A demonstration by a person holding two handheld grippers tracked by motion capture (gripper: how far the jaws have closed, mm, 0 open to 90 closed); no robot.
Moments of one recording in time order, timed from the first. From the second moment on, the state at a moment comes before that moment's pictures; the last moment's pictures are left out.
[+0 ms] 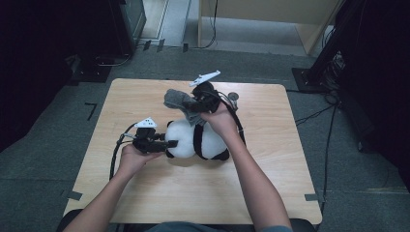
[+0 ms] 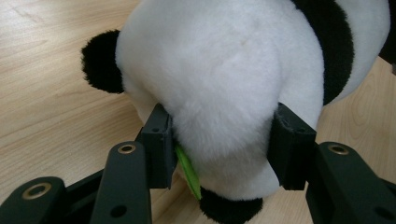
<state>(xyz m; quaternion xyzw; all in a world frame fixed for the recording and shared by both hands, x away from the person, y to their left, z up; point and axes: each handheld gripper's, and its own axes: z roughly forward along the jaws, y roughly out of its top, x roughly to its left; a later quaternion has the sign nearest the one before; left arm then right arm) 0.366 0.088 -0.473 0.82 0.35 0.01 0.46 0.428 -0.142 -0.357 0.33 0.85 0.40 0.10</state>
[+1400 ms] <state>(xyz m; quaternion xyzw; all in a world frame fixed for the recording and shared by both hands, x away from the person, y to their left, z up) 0.368 0.088 -0.474 0.81 0.37 0.00 0.45 0.464 -0.195 -0.417 0.40 0.87 0.28 0.06</state>
